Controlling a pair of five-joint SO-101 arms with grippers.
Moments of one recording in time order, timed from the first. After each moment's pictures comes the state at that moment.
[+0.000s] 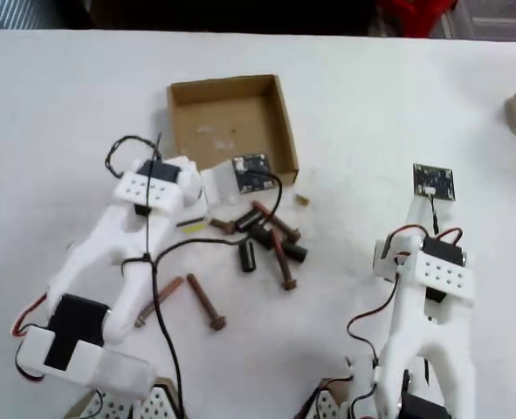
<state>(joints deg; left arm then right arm) 8.6 0.7 27.0 54.0 -60.4 17.0 -31.2 56.8 54.5 13.0</state>
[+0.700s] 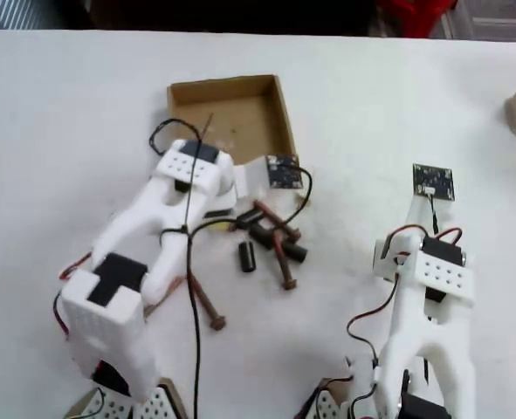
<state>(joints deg) 14.5 19.9 7.4 61.8 -60.4 17.0 -31.2 56.8 54.5 13.0</state>
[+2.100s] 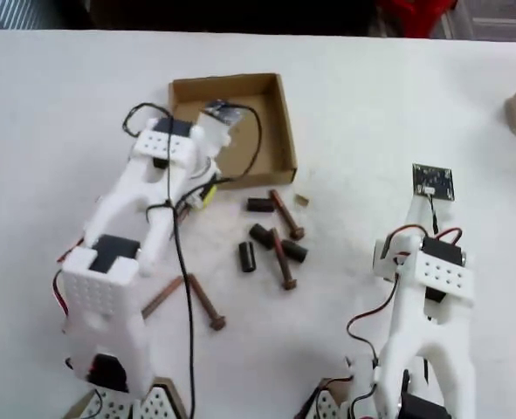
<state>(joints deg) 5.8 29.8 -7.2 74.2 -12.6 16.9 -31.2 56.8 54.5 13.0</state>
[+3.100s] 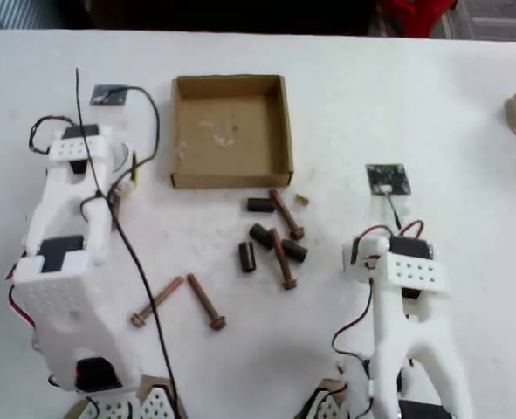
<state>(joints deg) -15.1 28.8 -1.8 59.4 -2.4 3.7 -32.7 58.9 54.5 13.0</state>
